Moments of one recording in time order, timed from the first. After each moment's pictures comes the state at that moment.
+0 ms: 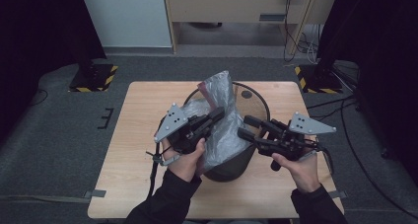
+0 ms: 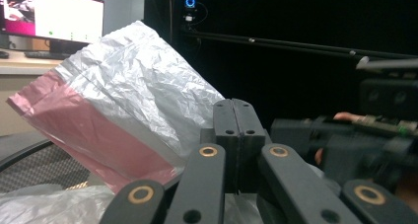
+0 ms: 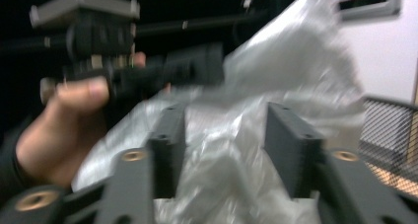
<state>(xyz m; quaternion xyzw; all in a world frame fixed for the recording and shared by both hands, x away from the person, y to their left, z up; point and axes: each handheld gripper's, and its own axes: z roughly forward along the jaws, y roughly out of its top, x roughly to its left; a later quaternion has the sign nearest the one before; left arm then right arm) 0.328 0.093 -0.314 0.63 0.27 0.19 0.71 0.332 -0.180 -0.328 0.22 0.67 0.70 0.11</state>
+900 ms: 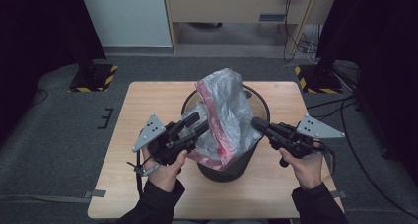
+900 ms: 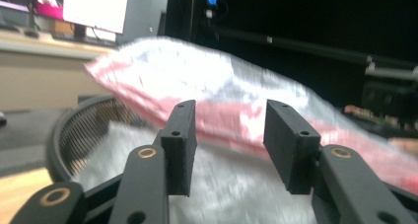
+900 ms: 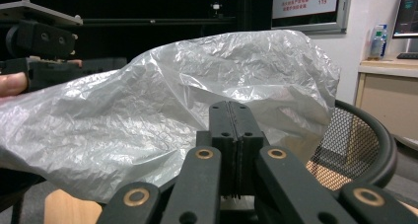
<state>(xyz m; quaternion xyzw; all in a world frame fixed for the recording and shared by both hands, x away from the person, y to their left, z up) 0.312 0.134 -0.334 0.63 0.32 0.18 0.69 0.337 -0.203 -0.341 0.23 0.67 0.68 0.19</state>
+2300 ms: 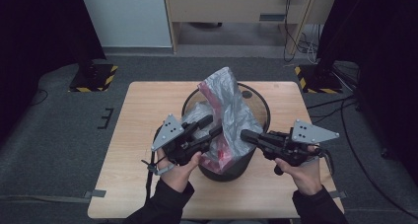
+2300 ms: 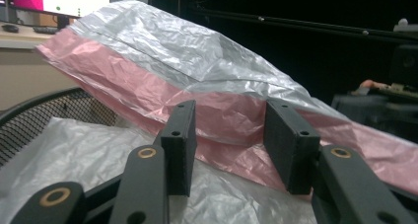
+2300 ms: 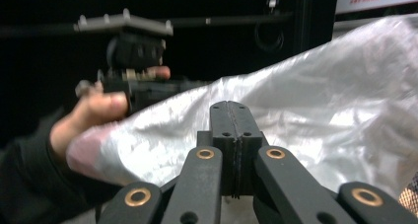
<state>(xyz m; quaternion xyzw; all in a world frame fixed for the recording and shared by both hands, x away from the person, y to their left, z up) 0.315 0.106 -0.337 0.65 0.30 0.18 0.68 0.319 -0.185 -0.329 0.16 0.68 0.70 0.10</state>
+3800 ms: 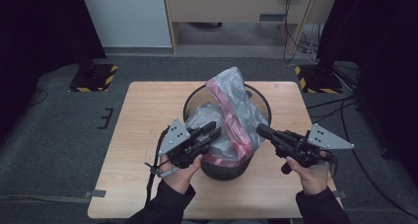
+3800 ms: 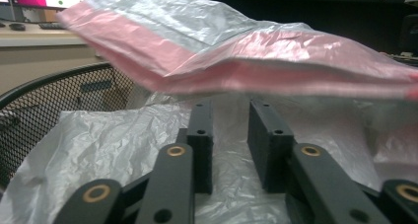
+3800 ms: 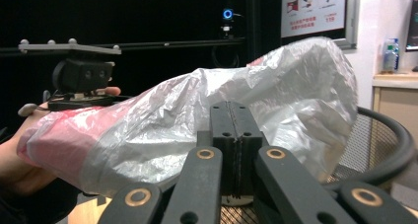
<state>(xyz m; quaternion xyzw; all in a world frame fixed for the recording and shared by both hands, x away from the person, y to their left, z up) 0.313 0.102 -0.345 0.68 0.28 0.21 0.64 0.319 -0.215 -0.349 0.22 0.64 0.72 0.17</state>
